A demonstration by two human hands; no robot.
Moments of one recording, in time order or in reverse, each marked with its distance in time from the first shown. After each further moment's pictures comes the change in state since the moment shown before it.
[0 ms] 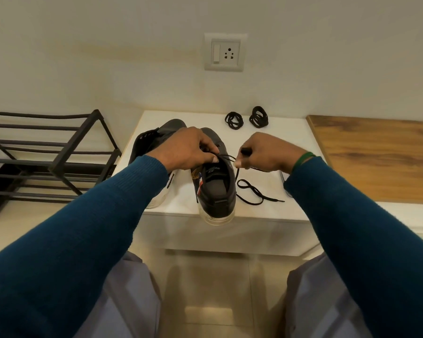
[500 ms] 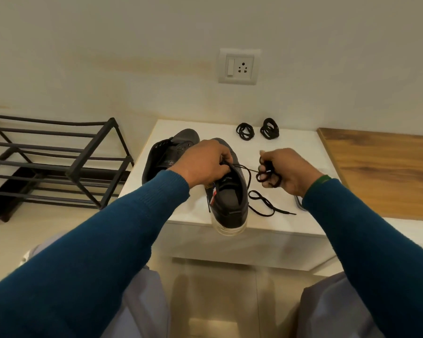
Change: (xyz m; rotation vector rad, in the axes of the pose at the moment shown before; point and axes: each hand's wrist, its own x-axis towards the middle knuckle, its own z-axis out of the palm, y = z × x) left_hand -0.005 0.009 0.008 0.174 0.090 0.028; right_hand 0.004 0.004 0.019 1.135 0.146 0.327
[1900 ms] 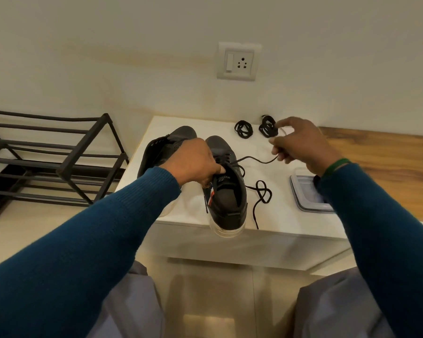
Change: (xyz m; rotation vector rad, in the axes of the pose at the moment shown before) left_hand -0.008 -0.003 -0.012 -0.230 -0.116 -0.306; right_hand 0.029 -0.024 -0.040 -0.441 0.185 -0.441
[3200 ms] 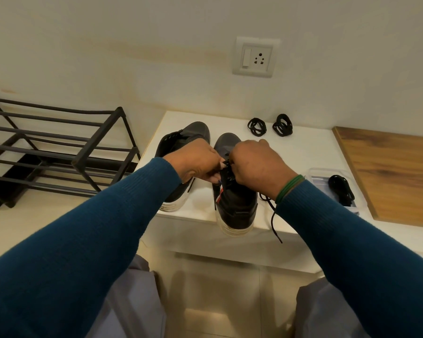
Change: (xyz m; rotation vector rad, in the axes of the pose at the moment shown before) left_hand -0.004 -0.011 -0.005 -0.548 -0.132 -0.271; right_hand -0.037 -0.053 0.109 -1.117 -0.226 -0.477
